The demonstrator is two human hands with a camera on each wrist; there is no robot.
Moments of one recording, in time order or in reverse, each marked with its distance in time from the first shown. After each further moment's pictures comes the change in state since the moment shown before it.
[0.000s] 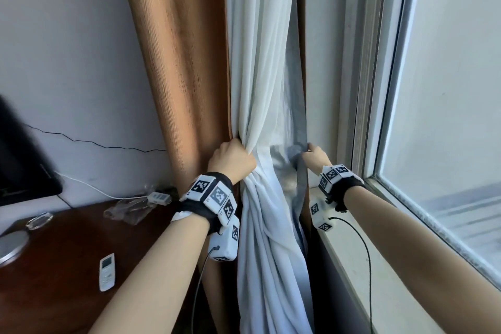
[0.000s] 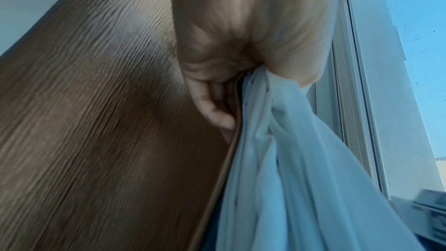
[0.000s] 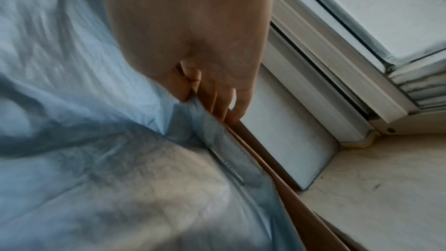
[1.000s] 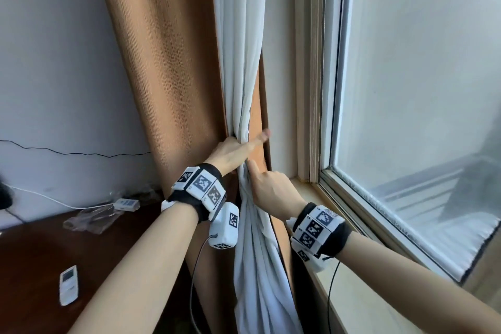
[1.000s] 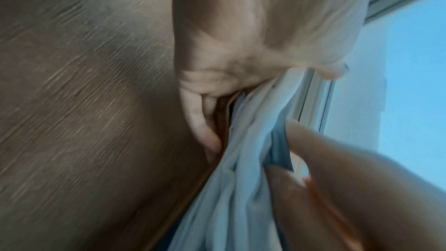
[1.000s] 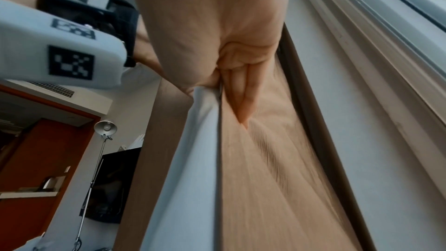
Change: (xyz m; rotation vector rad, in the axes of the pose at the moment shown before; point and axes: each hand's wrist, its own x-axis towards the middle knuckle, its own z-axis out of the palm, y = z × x) left_hand -0.024 0.058 0.022 -0.363 -0.264 0.043; right_hand -0.185 -0.043 -0.015 -0.815 0.047 -0.657
